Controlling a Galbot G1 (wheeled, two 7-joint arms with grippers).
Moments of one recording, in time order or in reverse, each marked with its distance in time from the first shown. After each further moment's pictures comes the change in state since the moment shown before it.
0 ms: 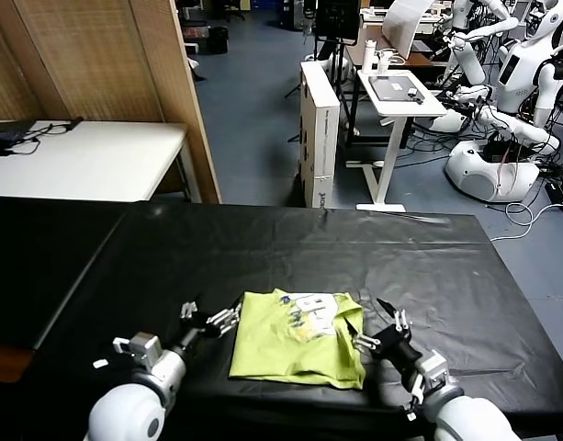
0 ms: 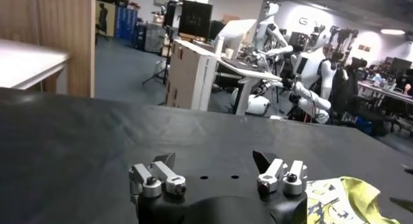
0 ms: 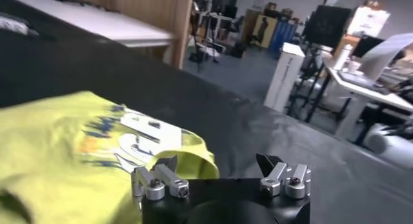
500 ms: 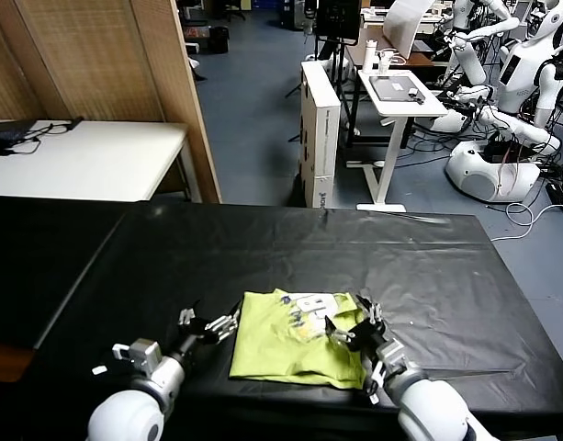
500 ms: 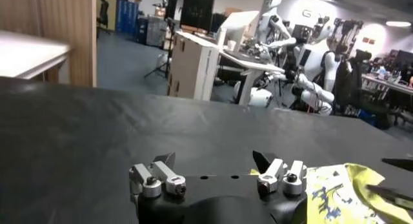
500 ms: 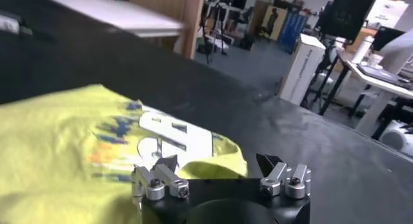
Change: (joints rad) left arm 0.021 -0.010 -0.011 -0.007 0.013 -0.004 0.002; right arm 0.028 -0.009 -0.026 -0.014 -0.104 -0.071 0.019
